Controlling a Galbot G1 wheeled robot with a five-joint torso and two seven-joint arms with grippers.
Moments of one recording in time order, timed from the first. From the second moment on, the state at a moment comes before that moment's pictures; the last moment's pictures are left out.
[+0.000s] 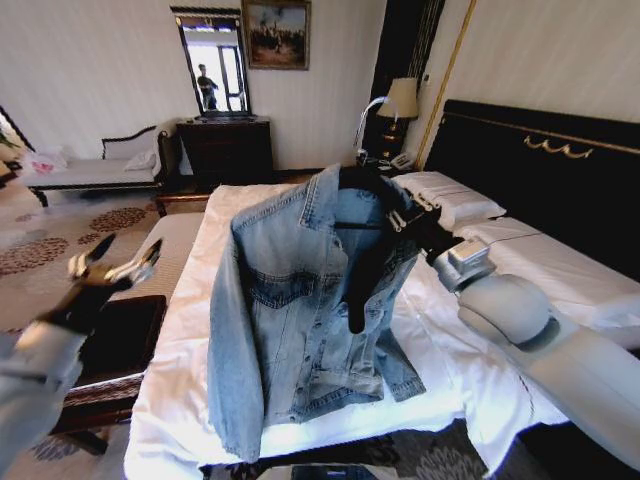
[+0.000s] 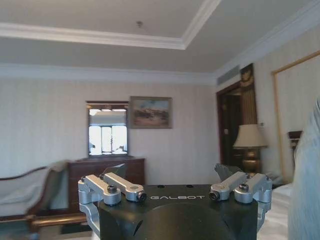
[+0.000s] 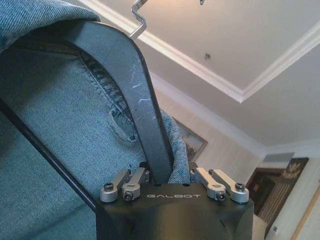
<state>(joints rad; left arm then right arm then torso) 1.94 -0.97 -1.31 -2.44 -0.92 -0.01 0.02 -0.76 0.52 0.25 2.33 0.49 -0.36 0.27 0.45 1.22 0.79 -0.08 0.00</state>
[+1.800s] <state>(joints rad) 2.16 -1.34 -1.05 -2.35 -0.55 -0.41 0.03 -1.03 0.56 0.37 2.38 0.38 -0.34 0.26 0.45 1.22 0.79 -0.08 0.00</state>
